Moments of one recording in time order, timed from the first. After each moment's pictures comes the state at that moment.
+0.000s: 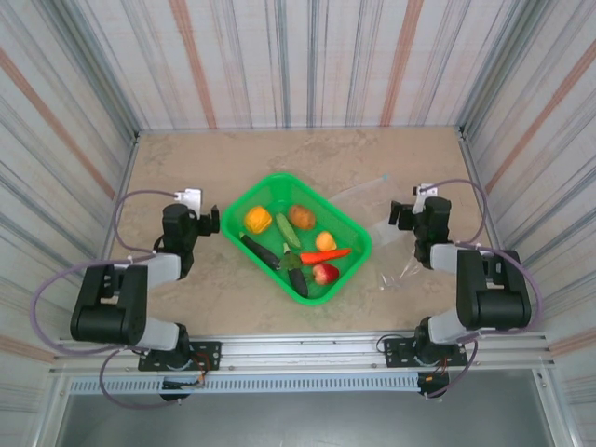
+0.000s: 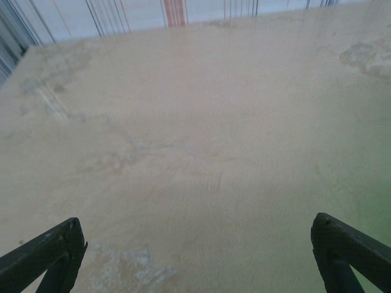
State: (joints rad) left arm -0.10 1.38 0.44 0.54 -0.11 0.08; right arm 0.00 1.45 0.51 0.49 -0.02 0.05
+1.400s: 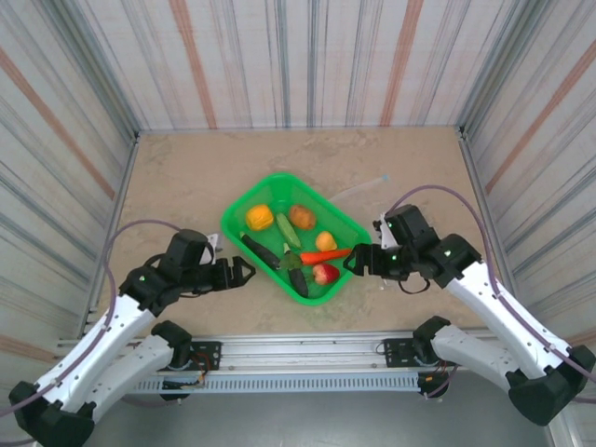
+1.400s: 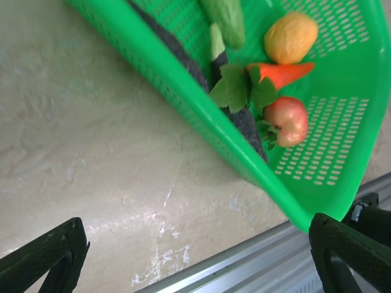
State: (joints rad) left arm -0.55 0.72 0.64 -0.81 0.29 -0.69; right arm 0.61 0.90 0.88 -1.01 -0.29 0.66
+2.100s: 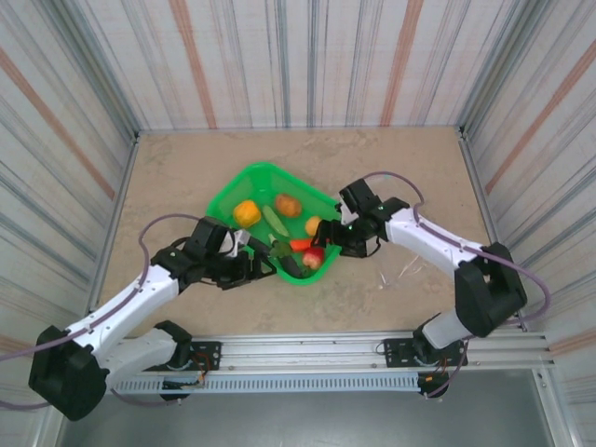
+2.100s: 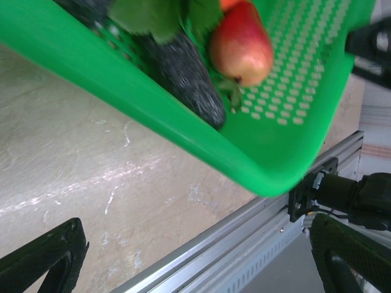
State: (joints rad) left arm -0.55 1.01 0.66 -0.61 0.52 -0.69; right arm 0.57 1.53 1.06 -0.68 -0.39 0.67
